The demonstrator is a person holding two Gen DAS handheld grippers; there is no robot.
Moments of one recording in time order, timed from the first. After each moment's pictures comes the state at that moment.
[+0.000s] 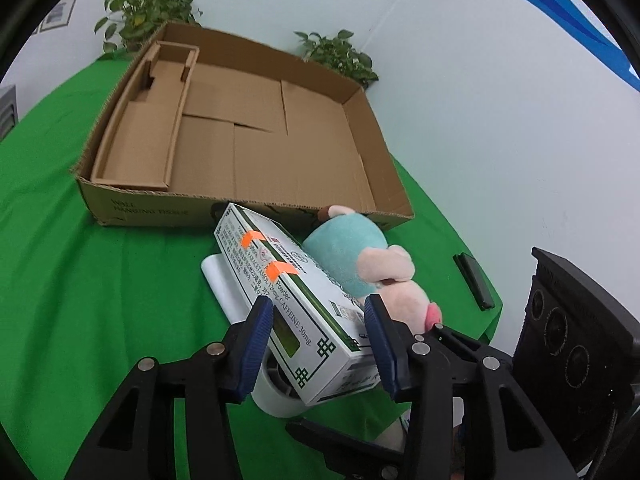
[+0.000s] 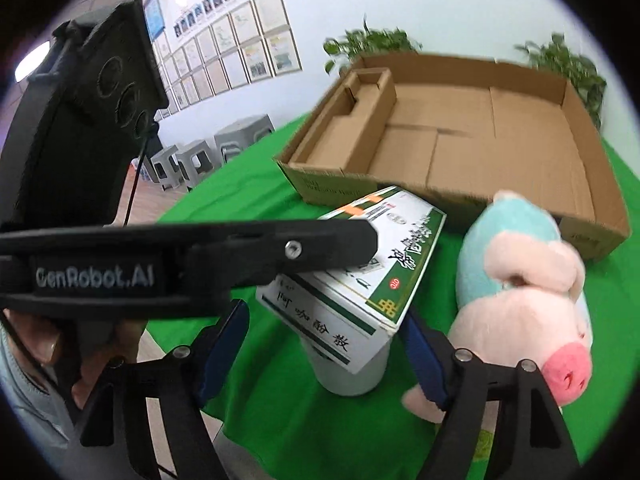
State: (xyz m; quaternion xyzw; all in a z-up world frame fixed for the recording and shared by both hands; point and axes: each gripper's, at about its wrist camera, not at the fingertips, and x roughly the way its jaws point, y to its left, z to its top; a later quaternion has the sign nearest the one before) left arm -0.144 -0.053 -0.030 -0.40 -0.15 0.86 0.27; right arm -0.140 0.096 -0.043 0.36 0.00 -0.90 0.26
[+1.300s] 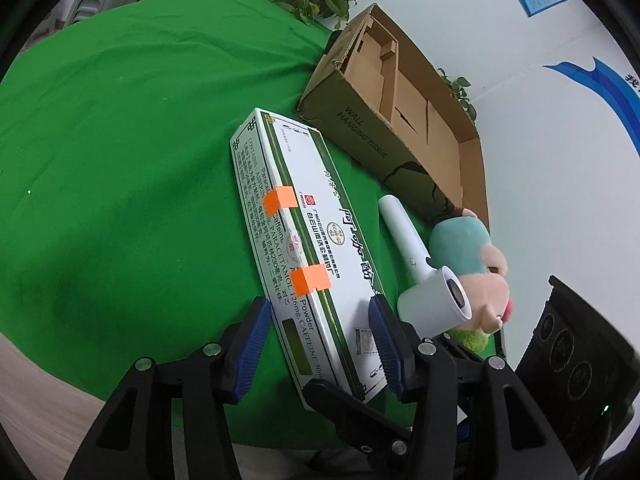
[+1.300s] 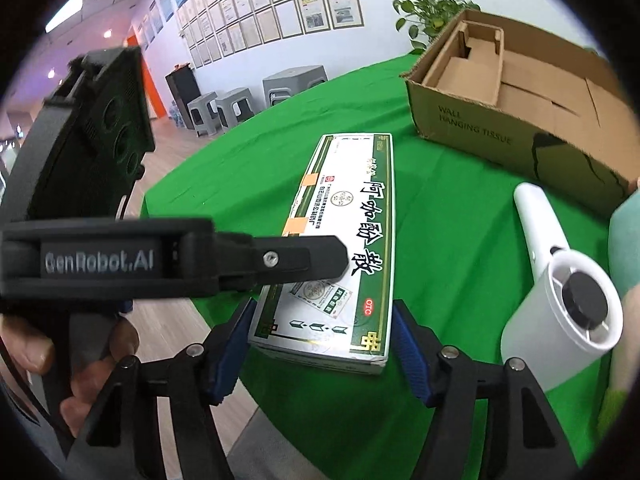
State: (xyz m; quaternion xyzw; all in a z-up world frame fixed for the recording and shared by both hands) left arm -0.072 -0.200 -0.121 -0.44 -0.32 0.83 0.14; right arm -0.128 -0.009 -0.107 0.42 0.05 -0.84 0.33
